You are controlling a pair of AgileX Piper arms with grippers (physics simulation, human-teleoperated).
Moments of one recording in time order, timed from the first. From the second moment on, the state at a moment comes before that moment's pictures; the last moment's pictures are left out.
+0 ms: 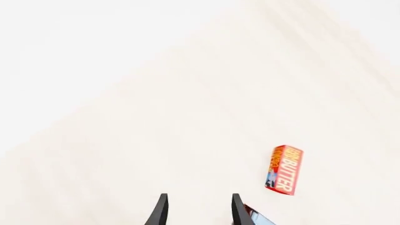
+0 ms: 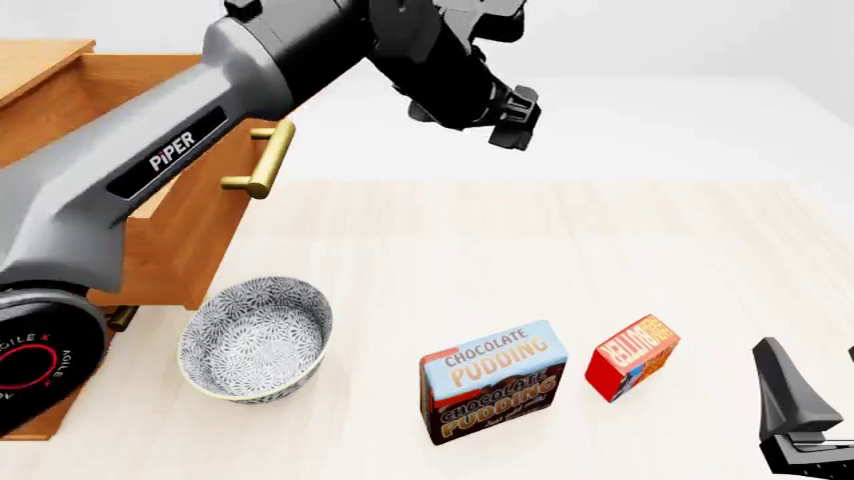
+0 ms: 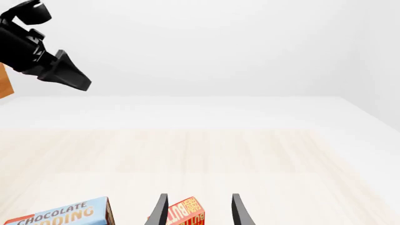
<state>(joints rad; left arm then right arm) -0.73 2.00 -2.17 1.03 -0.08 0.00 0.00 0.00 0.00 0.00</state>
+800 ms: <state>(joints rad) -0.87 2.24 -2.35 1.06 -0.16 0.00 0.00 0.00 0.00 0.00</state>
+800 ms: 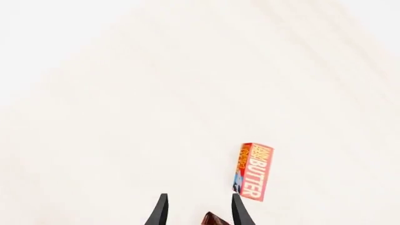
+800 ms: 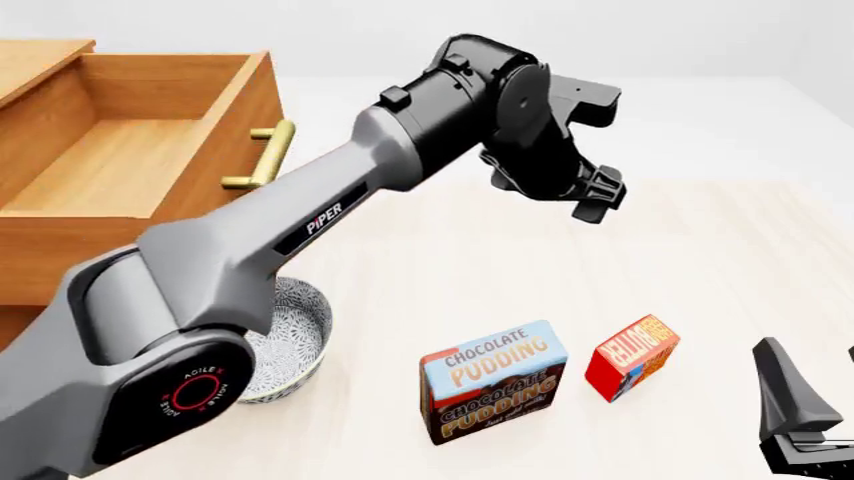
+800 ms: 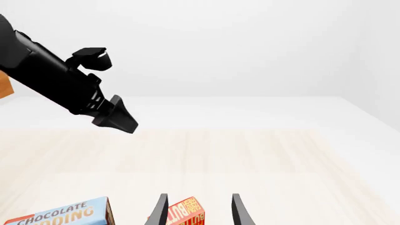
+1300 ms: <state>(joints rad) -0.93 2.33 -2.36 1.05 -0.20 0.00 0.00 0.00 0.00 0.00</state>
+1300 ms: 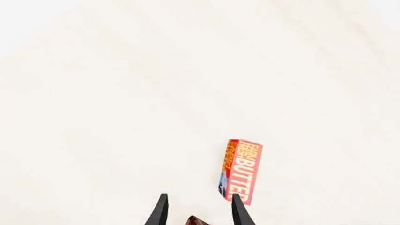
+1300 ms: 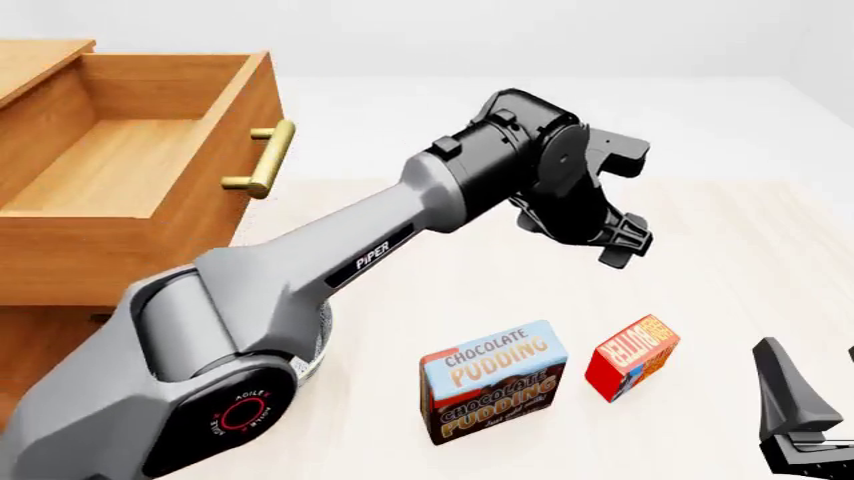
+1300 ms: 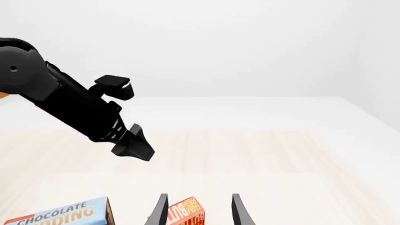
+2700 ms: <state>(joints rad) -1.04 2.56 -2.52 1.10 -0.27 0.00 0.00 0.00 0.00 0.00</state>
